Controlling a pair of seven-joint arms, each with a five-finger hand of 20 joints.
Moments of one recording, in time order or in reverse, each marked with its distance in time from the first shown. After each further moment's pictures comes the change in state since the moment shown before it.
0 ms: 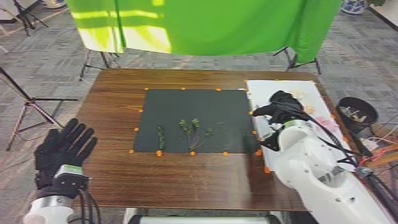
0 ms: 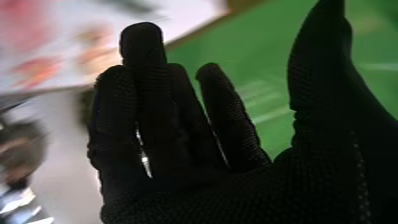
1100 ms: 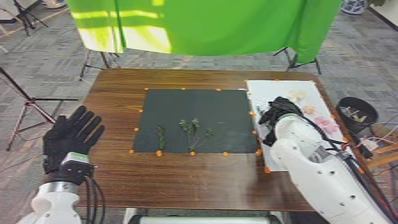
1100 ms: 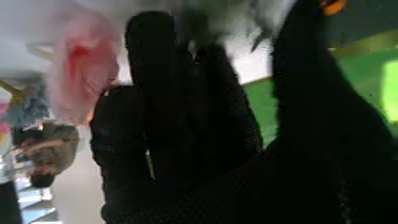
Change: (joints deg) left arm -6.2 2.5 2.6 2.0 -0.2 -0.9 -1.4; right arm 7.3 -5.4 -1.5 13.4 0.2 -8.2 1.9
